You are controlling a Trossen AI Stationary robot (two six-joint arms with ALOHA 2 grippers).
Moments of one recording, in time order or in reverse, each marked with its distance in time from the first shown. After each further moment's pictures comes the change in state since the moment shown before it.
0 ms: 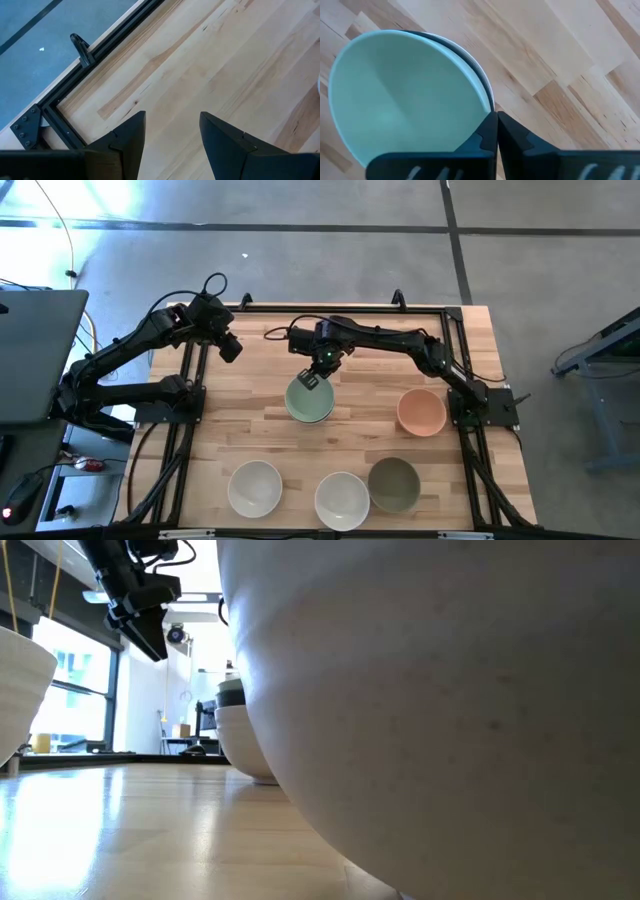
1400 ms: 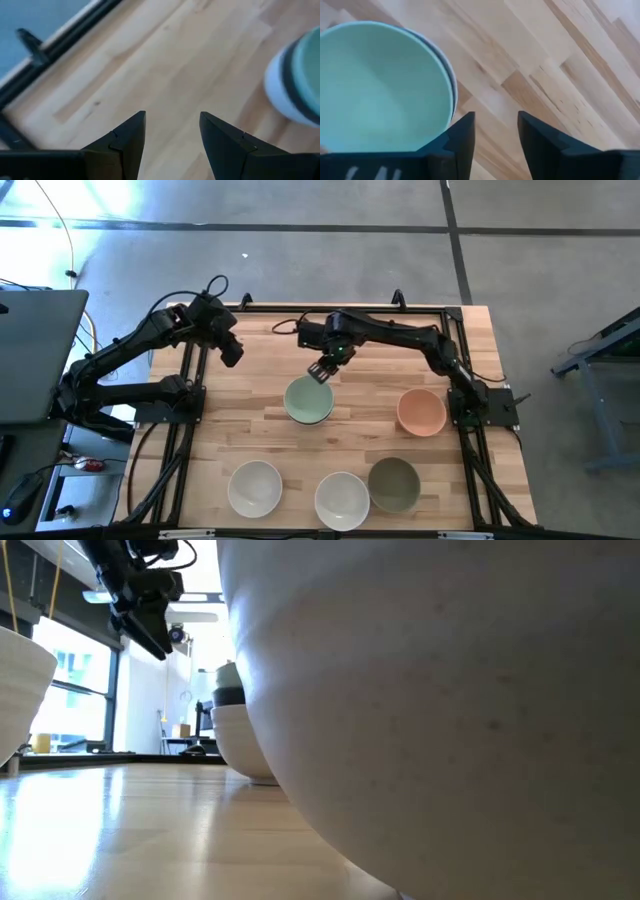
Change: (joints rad) left arm -0.008 0.000 0.000 0.000 0.181 -0.042; right arm -0.005 -0.101 -0.018 -0.097 0.091 -0.017
